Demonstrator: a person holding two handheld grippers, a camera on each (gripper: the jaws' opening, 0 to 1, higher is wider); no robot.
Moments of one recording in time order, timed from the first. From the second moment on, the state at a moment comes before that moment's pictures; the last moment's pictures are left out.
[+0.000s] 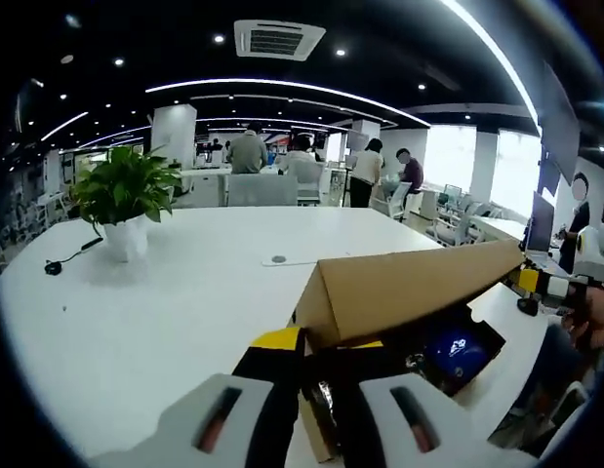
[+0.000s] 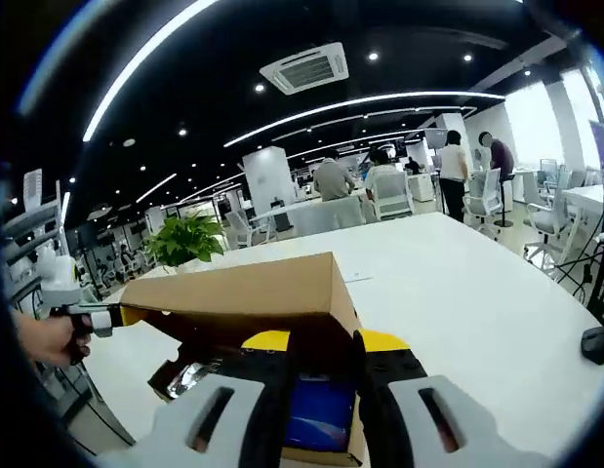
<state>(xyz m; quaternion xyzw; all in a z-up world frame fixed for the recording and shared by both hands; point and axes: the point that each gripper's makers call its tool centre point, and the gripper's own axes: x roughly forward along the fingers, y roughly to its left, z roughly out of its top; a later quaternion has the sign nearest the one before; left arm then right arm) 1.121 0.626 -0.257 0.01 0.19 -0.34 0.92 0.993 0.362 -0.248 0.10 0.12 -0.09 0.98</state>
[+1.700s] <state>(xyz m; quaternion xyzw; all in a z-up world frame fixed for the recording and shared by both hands) 1.036 0.618 -0.313 0.27 0.20 -0.54 0.78 1.022 0.340 -0.246 -0.02 0.18 -0.08 0.98</state>
